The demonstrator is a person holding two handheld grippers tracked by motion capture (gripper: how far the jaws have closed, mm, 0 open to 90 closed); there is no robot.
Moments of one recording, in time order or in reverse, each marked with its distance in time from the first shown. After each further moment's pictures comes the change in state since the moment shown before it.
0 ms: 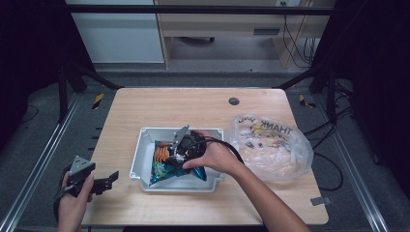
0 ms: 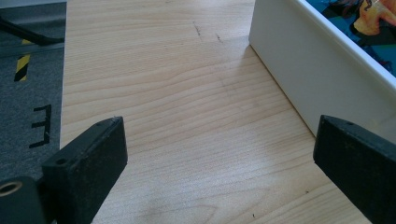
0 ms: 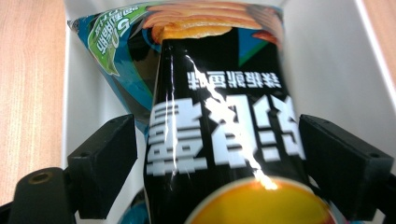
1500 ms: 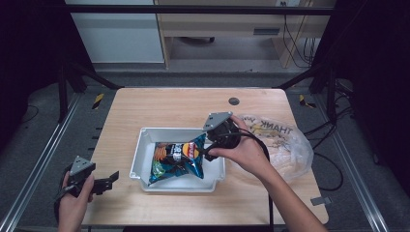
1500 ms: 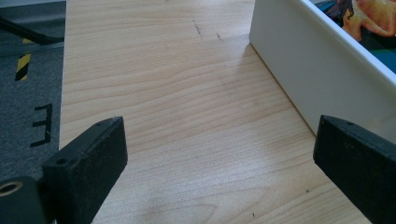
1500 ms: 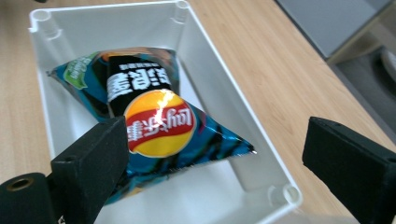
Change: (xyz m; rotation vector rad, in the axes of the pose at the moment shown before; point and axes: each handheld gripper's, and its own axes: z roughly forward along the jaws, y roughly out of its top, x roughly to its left) left arm -0.001 0.000 0.001 0.005 0.005 0.003; right arm -0.005 -0.033 -0.106 -0.180 -0.256 0.175
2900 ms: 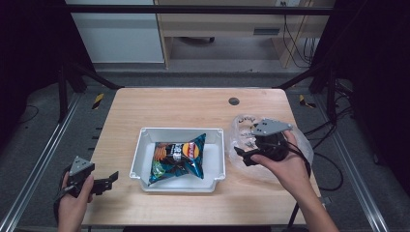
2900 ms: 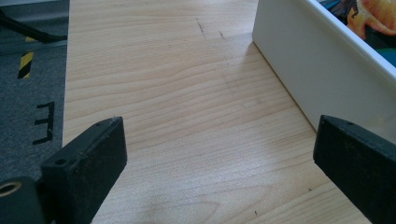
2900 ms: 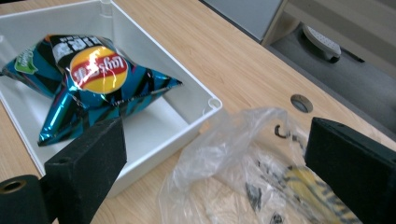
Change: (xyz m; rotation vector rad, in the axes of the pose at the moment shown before) left arm 0.000 -0.001 0.000 0.001 0.006 -0.014; right arm -0.009 -0.072 -0.089 -0.065 -0.223 0.217
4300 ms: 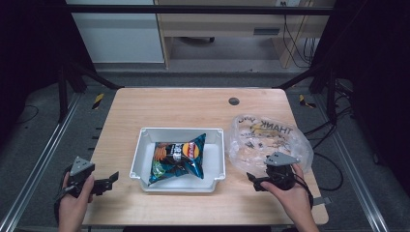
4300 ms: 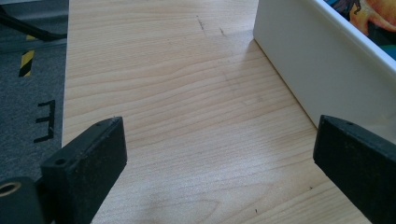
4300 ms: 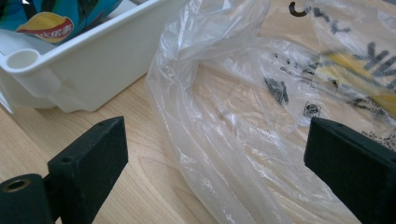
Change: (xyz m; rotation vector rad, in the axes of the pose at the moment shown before) left arm 0.000 -0.001 0.001 0.011 0.004 0.007; right arm 0.013 -0.118 0.019 0.086 -0.043 0.183
